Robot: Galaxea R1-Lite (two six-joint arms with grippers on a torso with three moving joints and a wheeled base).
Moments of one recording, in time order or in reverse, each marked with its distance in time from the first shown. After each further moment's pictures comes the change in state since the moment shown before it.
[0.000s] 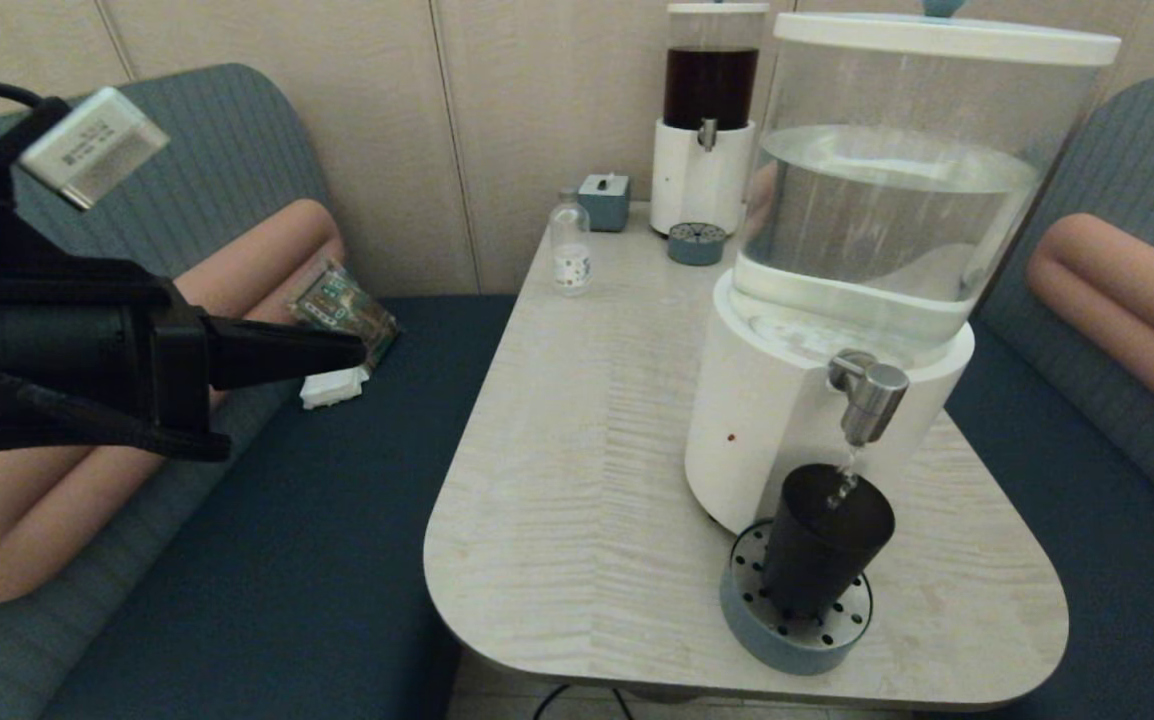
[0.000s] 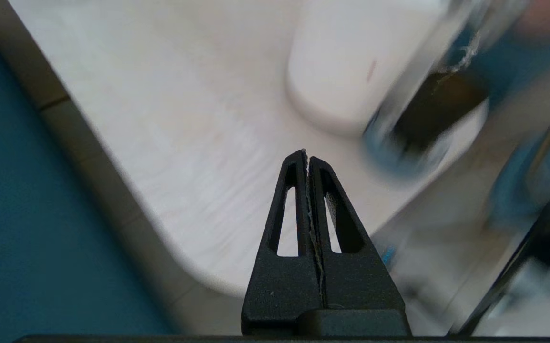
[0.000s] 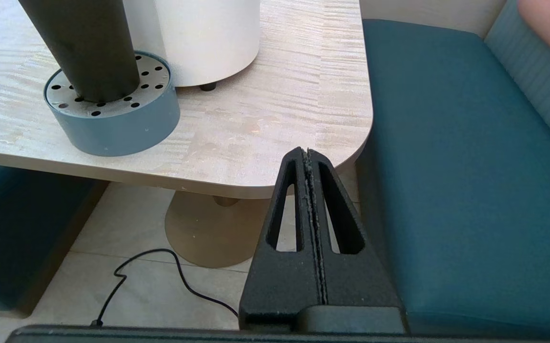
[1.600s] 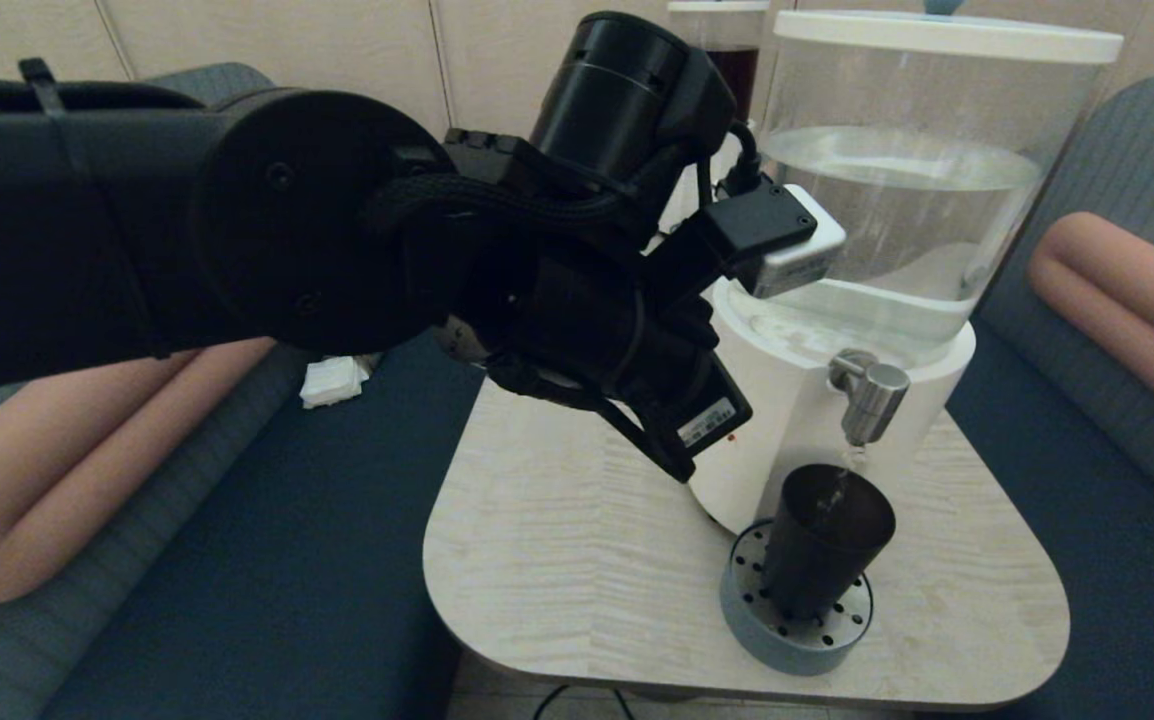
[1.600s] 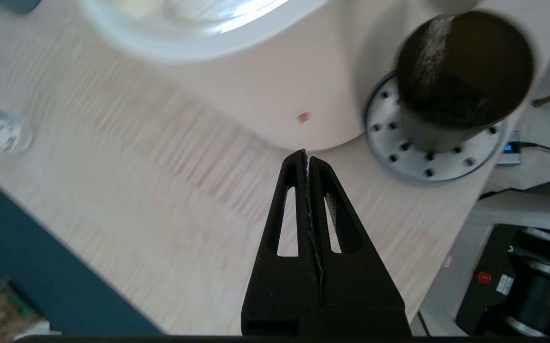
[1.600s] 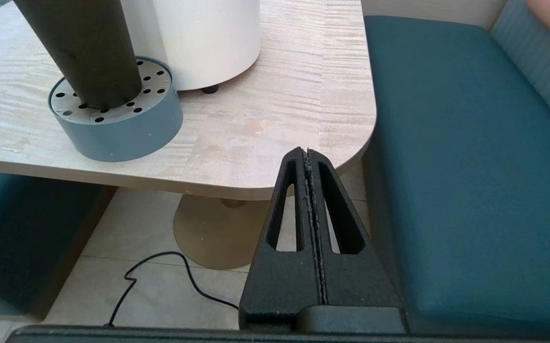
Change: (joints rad) left arm -0.687 0.615 -0.752 0.310 0.634 0.321; right arm 0.001 0.000 0.000 -0.001 -0.001 0.033
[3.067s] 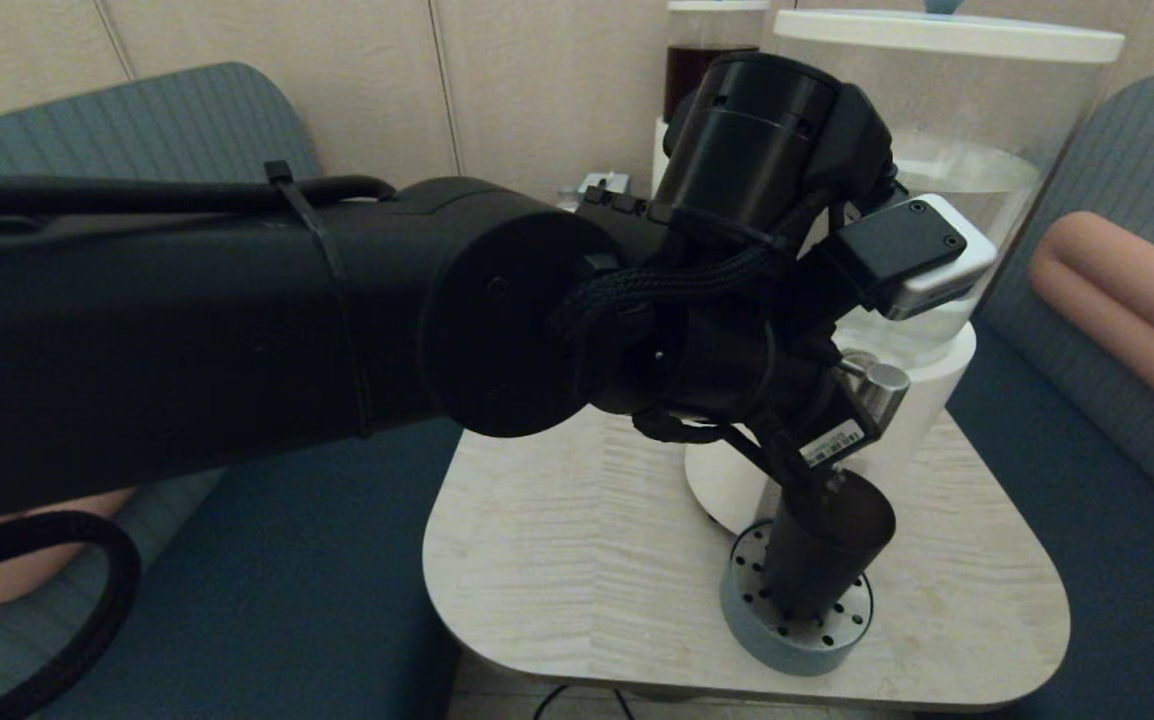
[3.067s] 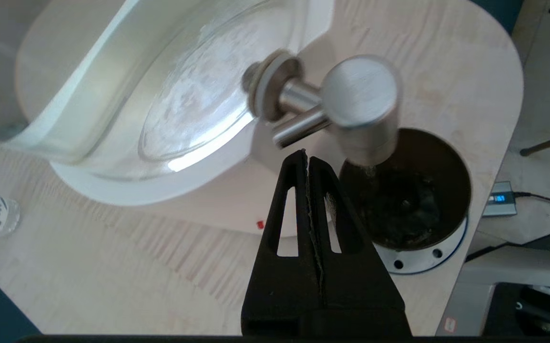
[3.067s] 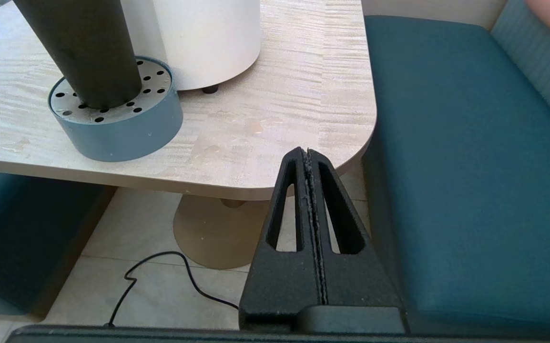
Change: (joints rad) left arm -0.093 0.107 -0.058 -0.170 0.002 -0.002; right arm 0.000 0.000 0.000 0.000 0.000 0.000
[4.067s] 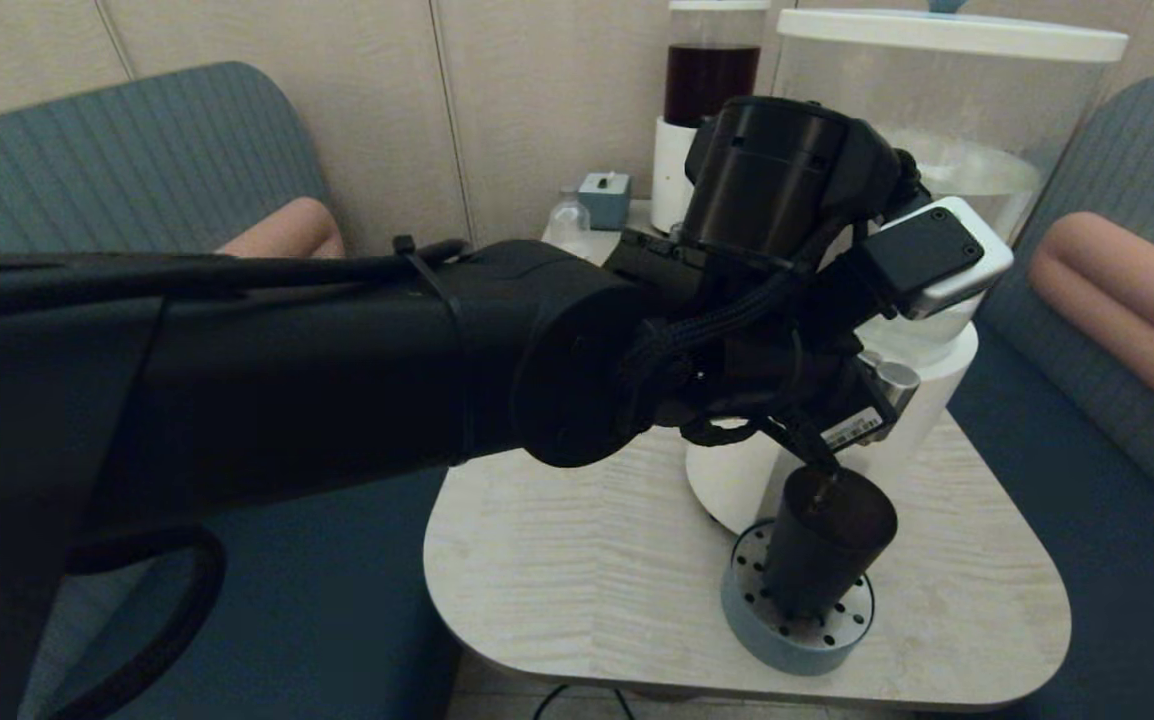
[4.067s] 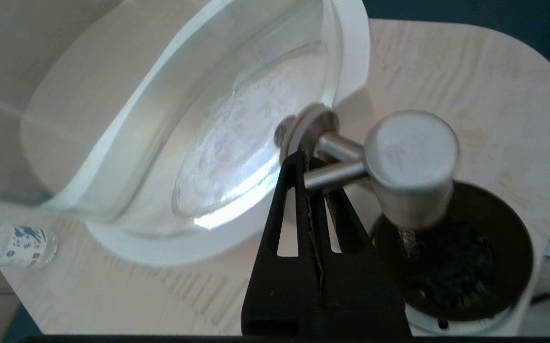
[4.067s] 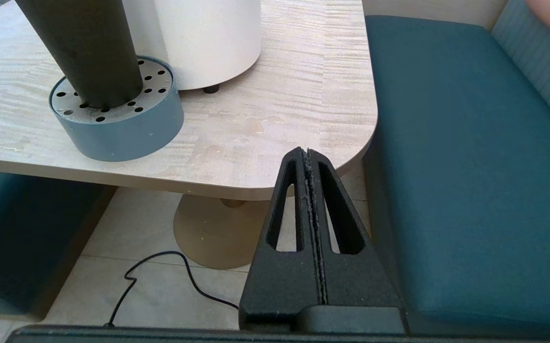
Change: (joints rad) left arm -0.003 0.067 -0.002 -0.190 0.015 0.064; right arm 0.000 0.000 0.000 0.000 0.000 0.000
